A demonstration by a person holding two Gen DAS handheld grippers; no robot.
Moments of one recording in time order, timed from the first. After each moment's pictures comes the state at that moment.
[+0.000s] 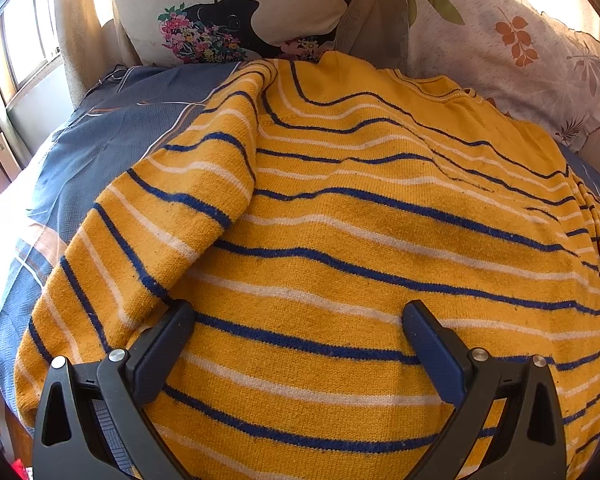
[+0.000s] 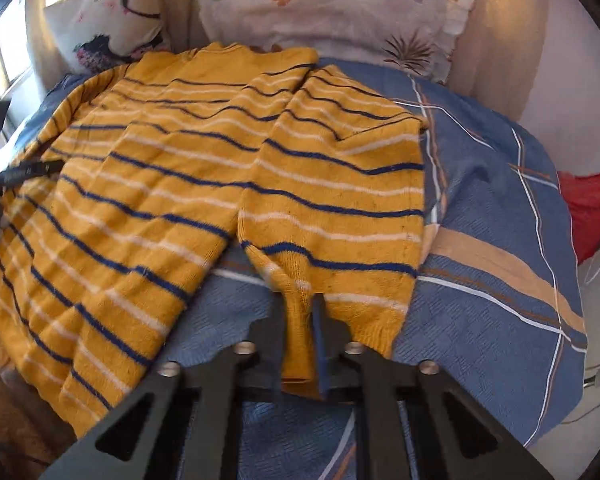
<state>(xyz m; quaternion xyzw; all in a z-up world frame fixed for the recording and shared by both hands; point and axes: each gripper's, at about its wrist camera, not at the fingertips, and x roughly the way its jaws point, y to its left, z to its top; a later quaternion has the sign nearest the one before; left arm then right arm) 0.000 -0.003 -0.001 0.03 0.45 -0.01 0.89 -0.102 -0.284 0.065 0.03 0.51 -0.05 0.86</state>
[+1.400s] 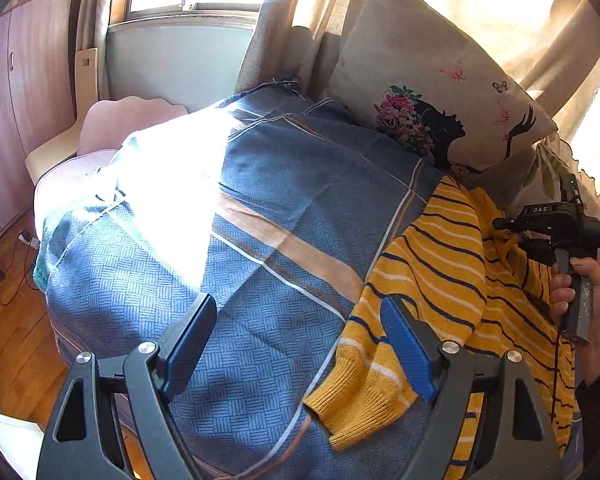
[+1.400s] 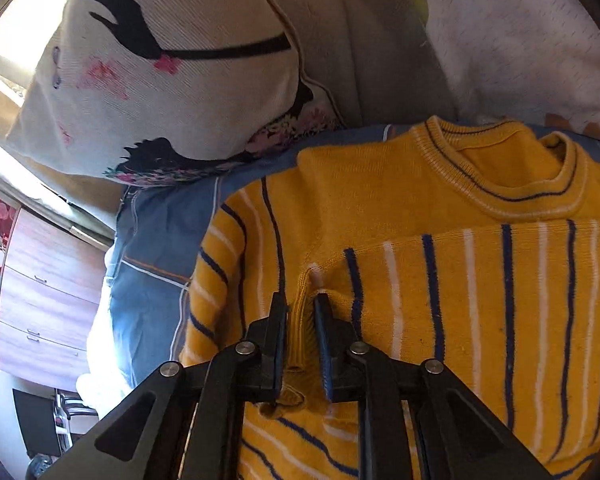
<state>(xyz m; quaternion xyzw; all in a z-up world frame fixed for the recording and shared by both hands) -0.058 0.237 0.057 -0.16 0.38 0.06 0.91 0.255 -0.074 0.079 0.25 0.53 0.10 0.81</state>
